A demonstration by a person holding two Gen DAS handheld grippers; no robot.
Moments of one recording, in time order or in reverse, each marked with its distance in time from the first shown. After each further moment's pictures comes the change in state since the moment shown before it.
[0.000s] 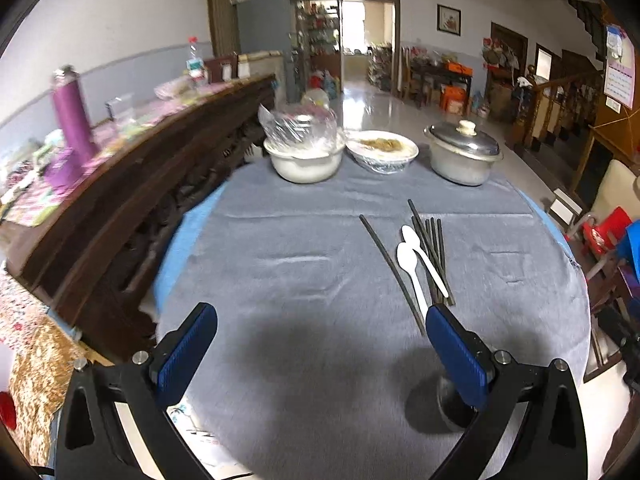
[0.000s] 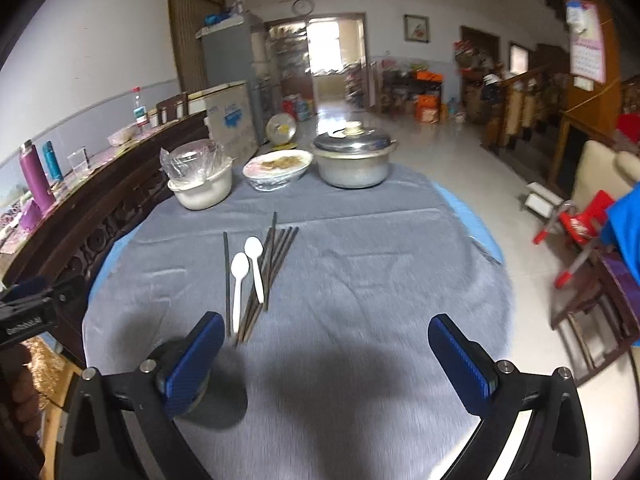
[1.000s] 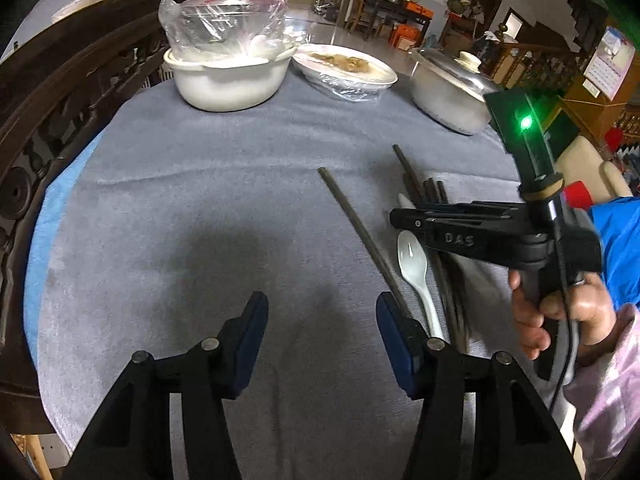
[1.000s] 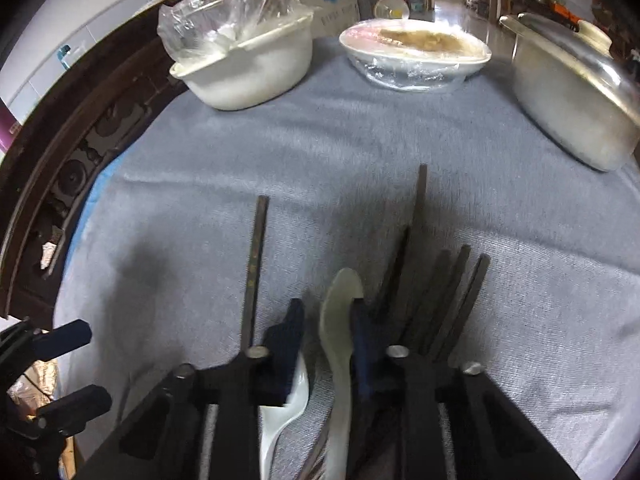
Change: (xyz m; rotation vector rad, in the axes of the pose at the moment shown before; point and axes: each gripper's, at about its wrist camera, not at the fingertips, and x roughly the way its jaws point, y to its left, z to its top) left arm 0.196 0.004 0.033 0.011 0.278 -0.292; right arm 0.332 0.108 0.077 -0.229 0.434 0.293
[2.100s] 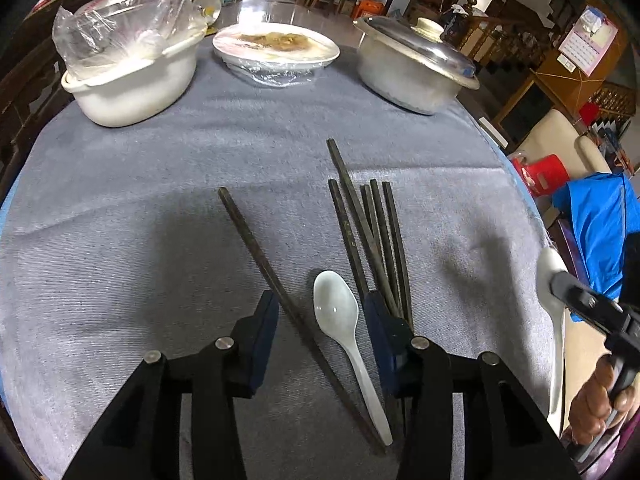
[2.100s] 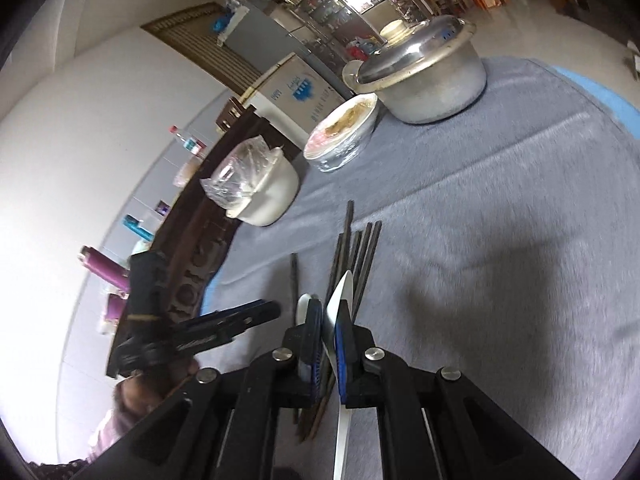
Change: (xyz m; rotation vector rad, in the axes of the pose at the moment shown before) left arm 0.051 -0.055 0.041 0.083 0.100 -0.111; right arm -0.145 -0.114 -0.128 0.437 -0.343 0.387
